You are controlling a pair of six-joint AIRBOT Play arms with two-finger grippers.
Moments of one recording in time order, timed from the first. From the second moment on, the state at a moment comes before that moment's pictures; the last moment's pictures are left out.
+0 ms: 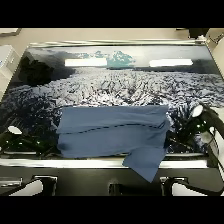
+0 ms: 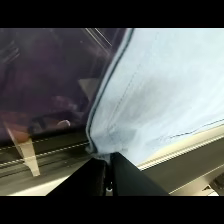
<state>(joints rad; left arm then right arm) 0.41 -1.27 0.54 1.06 -1.35 -1.18 -0.28 -1.41 0.87 -1.36 1.58 1.54</state>
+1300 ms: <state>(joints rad) 0.38 -1.21 0.70 1.01 -1.42 -1.19 -0.36 -1.12 0.67 -1.06 1.47 1.43</state>
